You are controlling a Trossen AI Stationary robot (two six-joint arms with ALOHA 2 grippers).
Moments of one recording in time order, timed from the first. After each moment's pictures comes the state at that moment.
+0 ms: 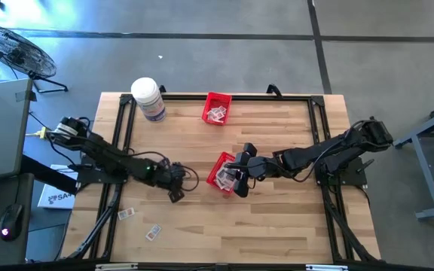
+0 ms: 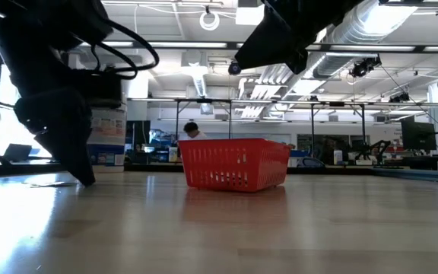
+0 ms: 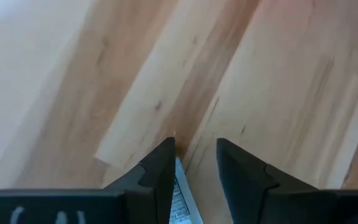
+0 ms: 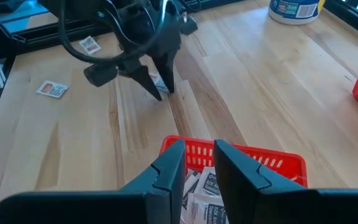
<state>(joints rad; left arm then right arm) -0.35 1.46 0.61 -0.28 -0.31 -0.77 0.23 1.51 0.97 -0.03 0.33 0.38</state>
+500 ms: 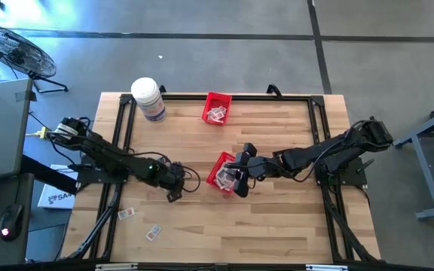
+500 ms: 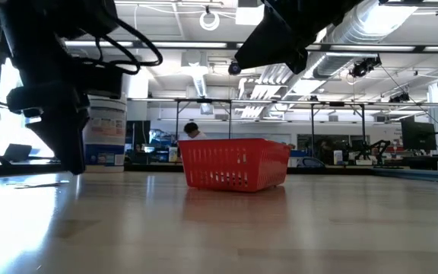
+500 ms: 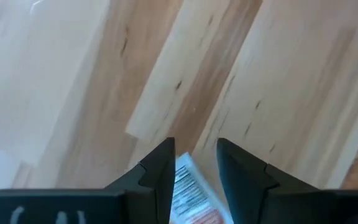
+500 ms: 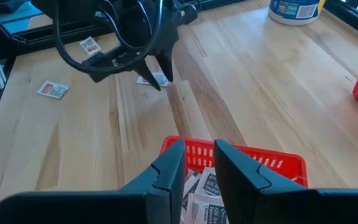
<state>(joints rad) -0.34 1.47 0.73 -0.54 -0.29 -0.73 0.23 1.51 0.97 -0.03 0.33 0.38</state>
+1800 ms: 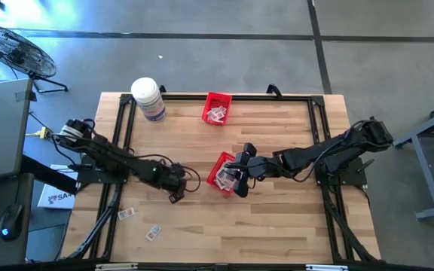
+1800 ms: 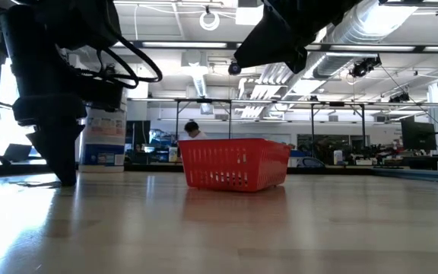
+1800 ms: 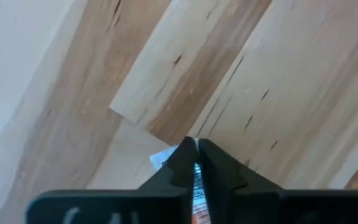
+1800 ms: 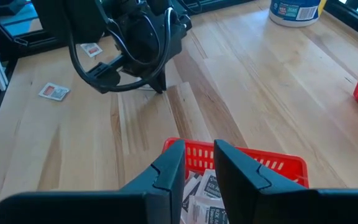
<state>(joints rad) -0.32 1.58 0.70 -0.55 -0.24 -0.87 0.23 1.51 0.97 -0.02 0.33 0.38</state>
